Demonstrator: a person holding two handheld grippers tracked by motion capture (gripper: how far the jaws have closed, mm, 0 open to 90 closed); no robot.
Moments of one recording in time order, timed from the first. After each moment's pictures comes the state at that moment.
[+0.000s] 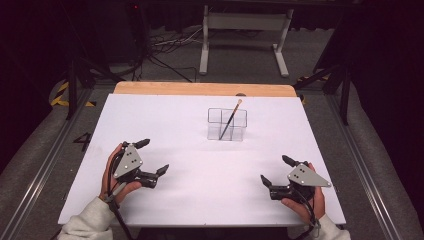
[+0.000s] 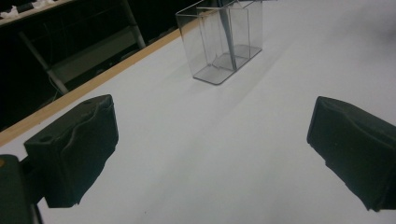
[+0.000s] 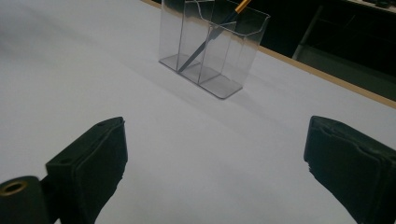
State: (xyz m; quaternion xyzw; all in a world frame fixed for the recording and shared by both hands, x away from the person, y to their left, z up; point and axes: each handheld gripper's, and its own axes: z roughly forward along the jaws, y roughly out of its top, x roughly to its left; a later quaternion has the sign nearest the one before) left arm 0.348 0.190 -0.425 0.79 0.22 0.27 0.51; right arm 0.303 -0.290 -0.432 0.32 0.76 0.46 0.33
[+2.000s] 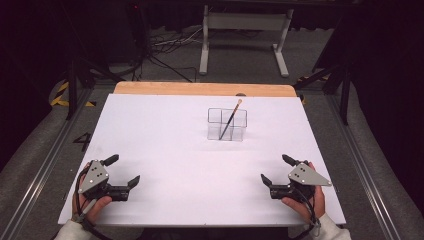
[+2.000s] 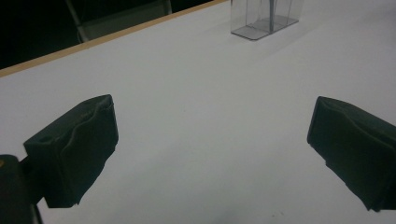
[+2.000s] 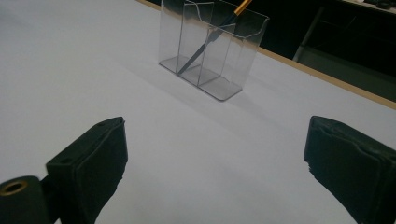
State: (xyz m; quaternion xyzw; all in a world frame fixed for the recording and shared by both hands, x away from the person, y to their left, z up) left arm 0.315 0.259 -0.451 0.76 0.31 0.26 0.51; right arm 0.305 -0.291 -0.431 0.32 0.76 0.46 0.33
